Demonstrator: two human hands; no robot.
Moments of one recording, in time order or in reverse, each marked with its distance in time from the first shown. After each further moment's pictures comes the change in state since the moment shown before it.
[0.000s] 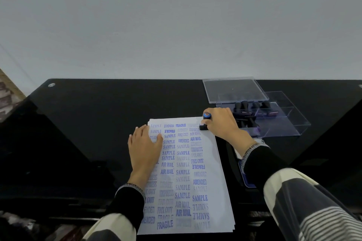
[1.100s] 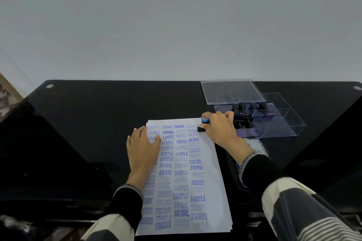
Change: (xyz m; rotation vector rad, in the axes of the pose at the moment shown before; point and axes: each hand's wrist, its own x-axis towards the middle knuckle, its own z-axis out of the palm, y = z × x) left_hand -0.002 0.003 -0.005 0.002 -0.022 -0.008; right_hand -0.014 -0.001 0.008 -0.045 0.066 0.028
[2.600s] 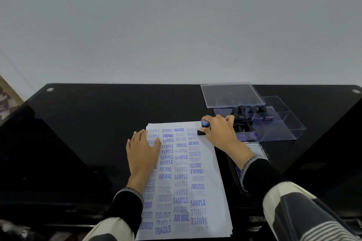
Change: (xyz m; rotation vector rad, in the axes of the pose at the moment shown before) left_hand 0.001 0.002 0.000 0.002 -0.003 -0.016; right_hand -0.002 0.000 -0.002 0.001 -0.010 0.012
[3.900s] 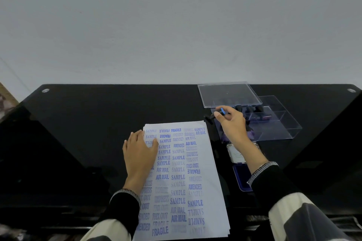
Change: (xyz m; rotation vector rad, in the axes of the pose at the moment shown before) left_hand -0.001 0.001 -0.001 -0.018 0.013 0.002; right_hand -0.004 0.023 -0.024 0.882 0.219 0.342
